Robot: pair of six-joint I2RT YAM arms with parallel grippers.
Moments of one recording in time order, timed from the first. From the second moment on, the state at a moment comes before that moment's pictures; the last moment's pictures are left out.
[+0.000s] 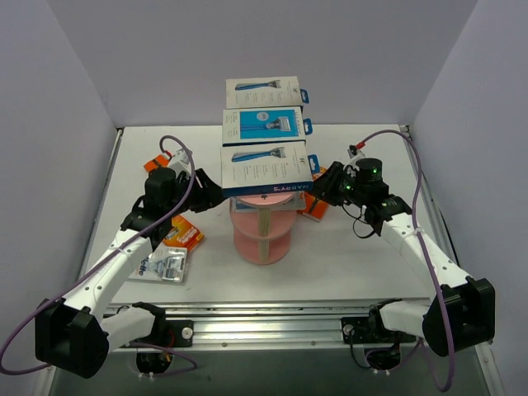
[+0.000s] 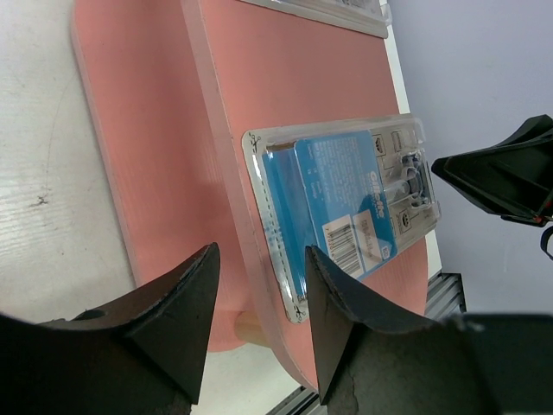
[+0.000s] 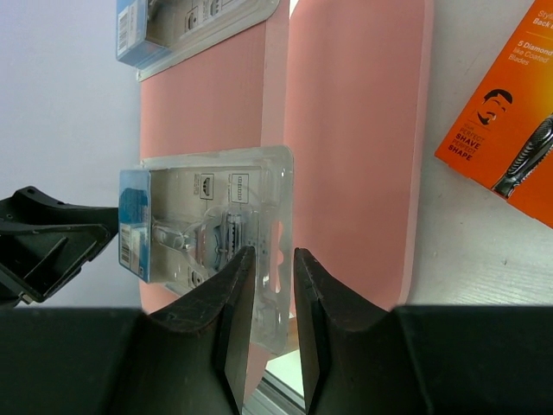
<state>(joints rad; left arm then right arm) -0.35 1.12 0.86 -0.12 0.32 -0.69 0.28 1.21 0.88 -0.16 -0.39 0.80</state>
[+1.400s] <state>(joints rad) -0.35 1.21 0.82 -0.02 0.35 -0.70 0.35 1.24 0.88 -0.12 -0.34 0.80</state>
